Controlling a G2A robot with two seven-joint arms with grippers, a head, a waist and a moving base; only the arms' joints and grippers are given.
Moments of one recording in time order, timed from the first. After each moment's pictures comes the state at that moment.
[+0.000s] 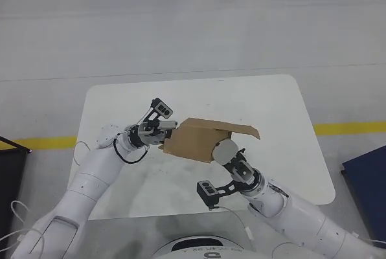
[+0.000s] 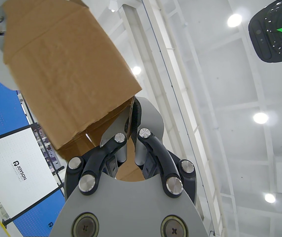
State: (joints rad) left arm 1.01 -1.19 -1.01 -1.11 -1.10 -0.22 -1.54; right arm -1.35 -0.91 0.66 -1.79 3.07 1.01 0.38
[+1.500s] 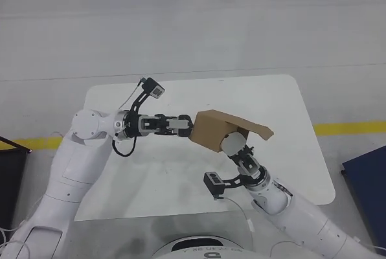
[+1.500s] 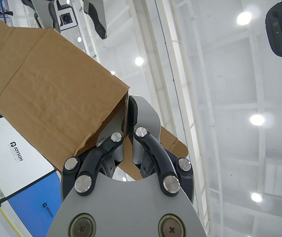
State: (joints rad) left arm 1.05 -1.11 -1.17 -1.52 -0.61 -0.29 -1.31; right arm -1.43 -0.94 0.79 -1.74 3.07 1.01 0.36
